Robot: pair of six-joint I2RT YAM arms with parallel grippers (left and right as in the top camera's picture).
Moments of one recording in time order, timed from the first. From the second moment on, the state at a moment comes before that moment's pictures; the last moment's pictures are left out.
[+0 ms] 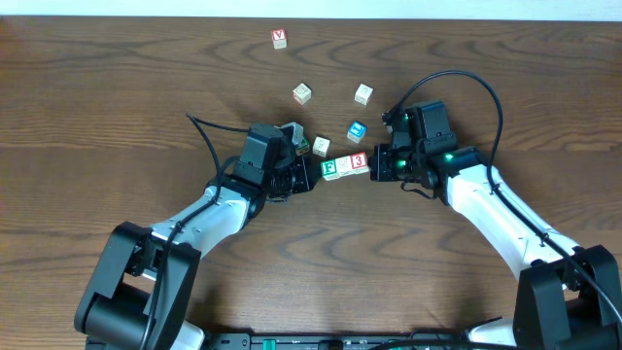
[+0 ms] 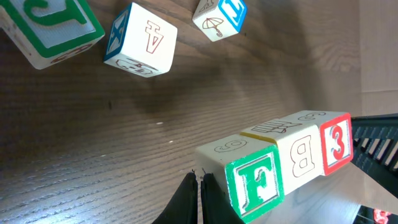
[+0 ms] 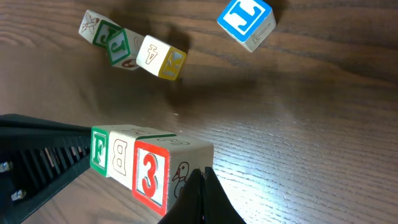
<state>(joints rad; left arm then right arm) -0.41 1.67 0.77 0.10 0.52 -0.67 0.32 1.61 1.00 -0.41 -0.37 0.36</state>
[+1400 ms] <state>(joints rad) -0.41 1.64 0.79 0.10 0.52 -0.67 0.32 1.61 1.00 -0.46 -0.34 0.35</state>
